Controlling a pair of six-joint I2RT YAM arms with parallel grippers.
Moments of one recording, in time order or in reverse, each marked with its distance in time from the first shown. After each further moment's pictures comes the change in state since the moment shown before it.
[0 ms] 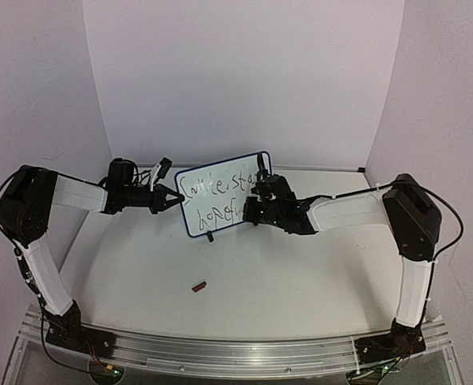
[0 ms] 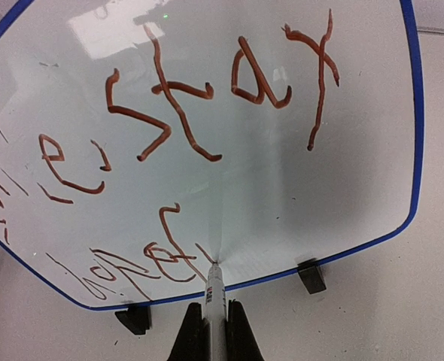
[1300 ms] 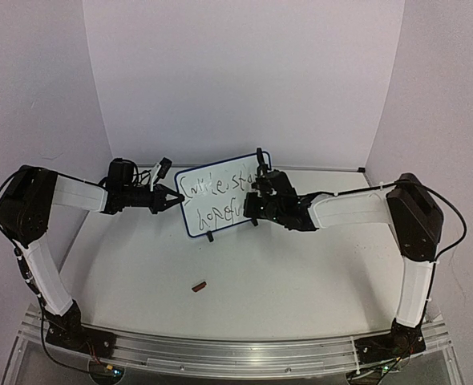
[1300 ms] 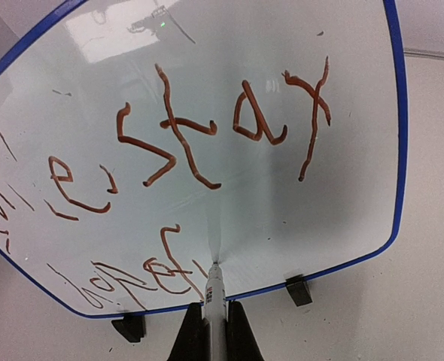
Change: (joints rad) left arm 0.000 0.000 0.000 0.000 0.000 0.000; right arm 0.000 -0.014 0.026 -0.028 0.042 -0.046
